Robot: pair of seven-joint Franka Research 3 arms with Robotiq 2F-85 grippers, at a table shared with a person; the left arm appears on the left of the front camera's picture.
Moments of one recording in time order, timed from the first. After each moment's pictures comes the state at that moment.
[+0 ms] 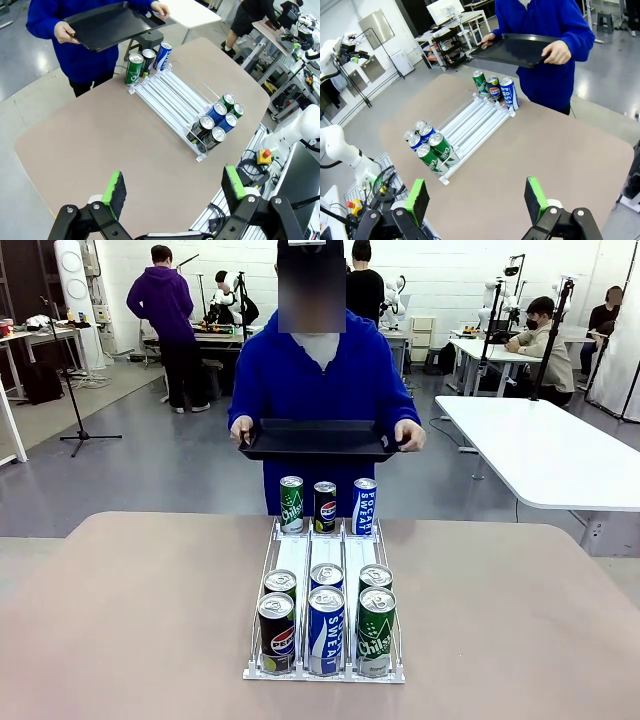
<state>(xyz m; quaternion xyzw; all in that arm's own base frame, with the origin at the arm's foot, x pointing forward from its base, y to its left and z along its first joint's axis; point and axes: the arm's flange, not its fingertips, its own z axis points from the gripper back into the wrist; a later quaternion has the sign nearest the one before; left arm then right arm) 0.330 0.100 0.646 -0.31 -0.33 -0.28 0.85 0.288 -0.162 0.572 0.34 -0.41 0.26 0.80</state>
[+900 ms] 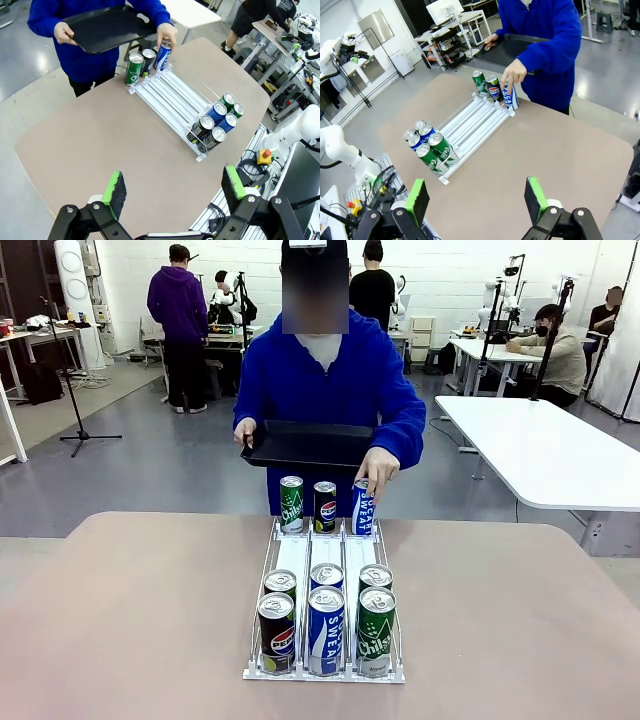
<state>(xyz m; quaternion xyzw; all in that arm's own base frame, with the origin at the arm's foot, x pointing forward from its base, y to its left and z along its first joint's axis) 0.330 0.100 0.646 -0.31 -0.33 -0.28 0.85 0.287 -0.163 0.572 0.34 -0.41 0.26 0.80</state>
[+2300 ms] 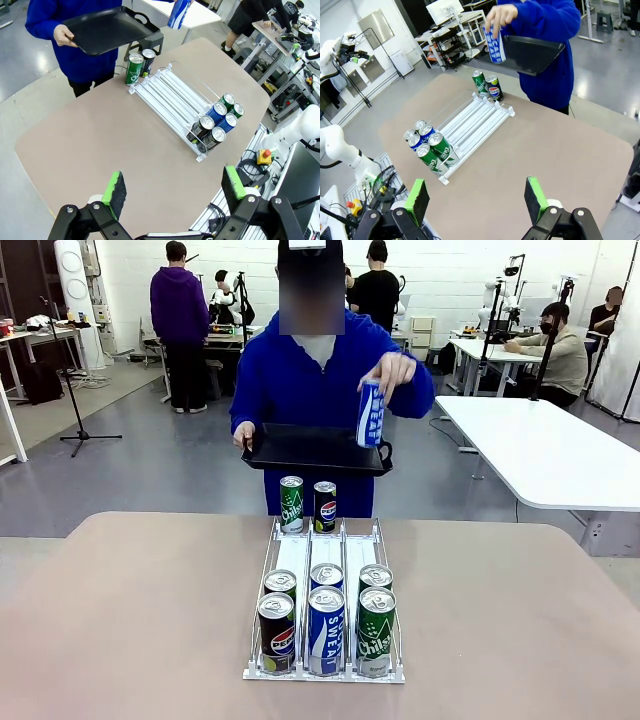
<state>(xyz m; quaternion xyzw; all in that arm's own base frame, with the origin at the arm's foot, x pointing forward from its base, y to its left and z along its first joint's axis) 0.330 0.100 0.647 -0.31 -0.33 -0.28 0.85 0.287 -0.163 0.572 0.34 -0.41 0.26 0.80</state>
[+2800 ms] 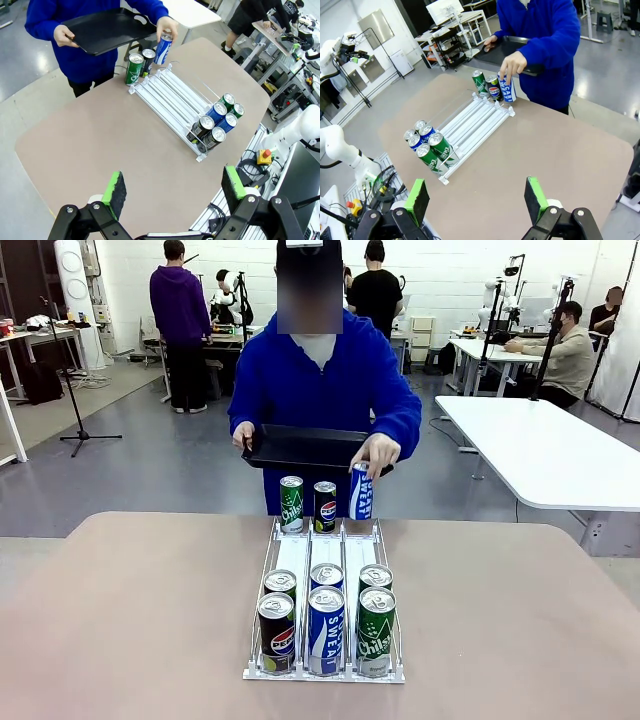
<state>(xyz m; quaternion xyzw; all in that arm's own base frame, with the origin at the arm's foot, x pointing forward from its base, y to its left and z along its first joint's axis) 0.330 0.100 0.647 -0.31 -0.33 -0.28 0.85 0.287 -0.163 0.572 0.34 -0.41 0.26 0.80</state>
